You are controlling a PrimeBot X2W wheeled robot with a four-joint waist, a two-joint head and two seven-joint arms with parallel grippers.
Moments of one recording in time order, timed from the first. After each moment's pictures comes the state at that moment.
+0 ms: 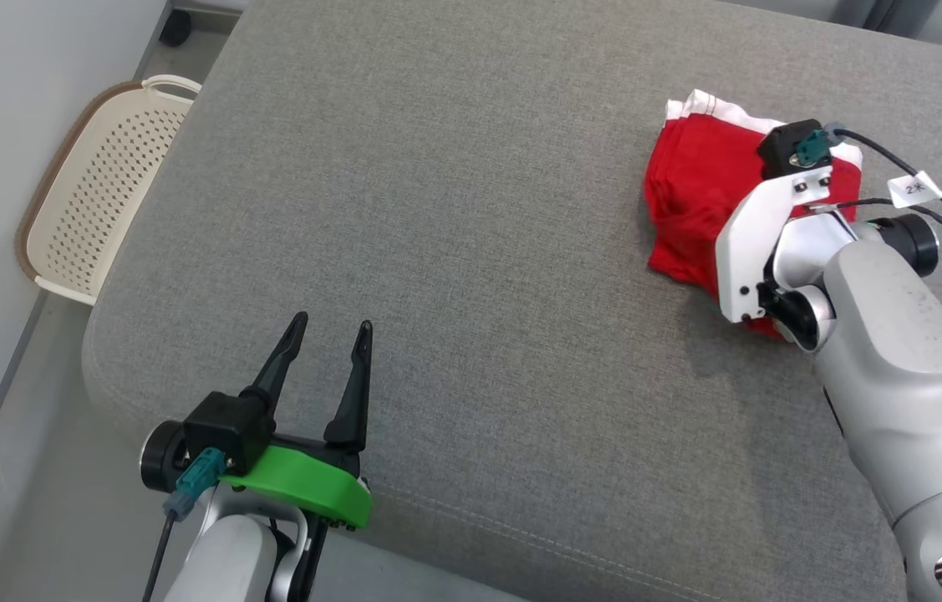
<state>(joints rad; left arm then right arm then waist) -0.24 0.13 -0.37 0.27 -0.37 -0.03 -0.26 -0.82 -0.19 0.21 0.80 0.23 0.13 0.50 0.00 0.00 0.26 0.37</state>
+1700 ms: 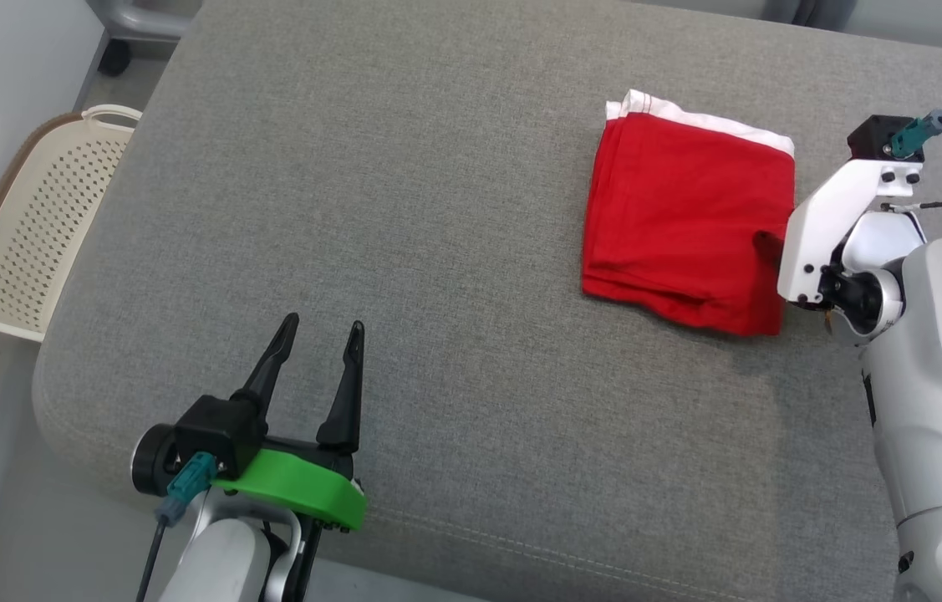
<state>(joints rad) -0.22 0.15 -0.37 0.23 -0.38 -0.02 -0.26 -0.77 -0.13 -0.14 0.68 0.13 0.13 0.70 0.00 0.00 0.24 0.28</state>
